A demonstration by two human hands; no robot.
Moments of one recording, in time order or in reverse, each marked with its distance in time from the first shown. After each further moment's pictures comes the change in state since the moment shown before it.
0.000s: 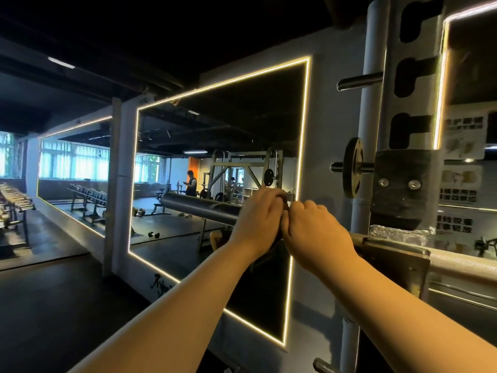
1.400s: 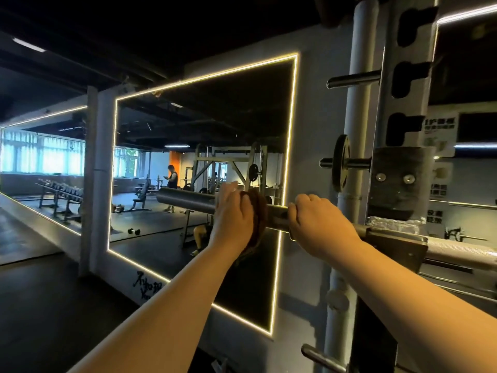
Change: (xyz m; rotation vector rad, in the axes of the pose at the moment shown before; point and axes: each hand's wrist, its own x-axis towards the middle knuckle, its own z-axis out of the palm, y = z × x) left_hand -0.016 -0.046 -0.024 -0.157 0.203 -0.106; right_hand 0.002 -0.009 -0.009 0.030 -0.036 0.102
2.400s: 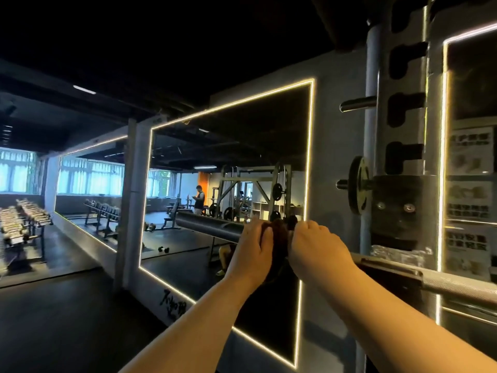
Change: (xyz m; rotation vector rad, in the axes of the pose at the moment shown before) left_hand -0.018 0.031 0.016 -0.020 -0.151 -0.062; right_hand -0.013 -0.016 -0.032 -0.058 -0.119 0.019
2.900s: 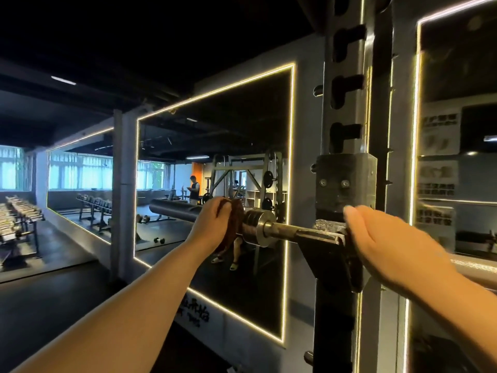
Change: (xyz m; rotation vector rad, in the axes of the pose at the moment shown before) left_hand 0.005 0.035 -0.001 0.020 0.042 -0.217; right_hand -0.093 0.150 -0.069 -0.114 -0.038 -0.029
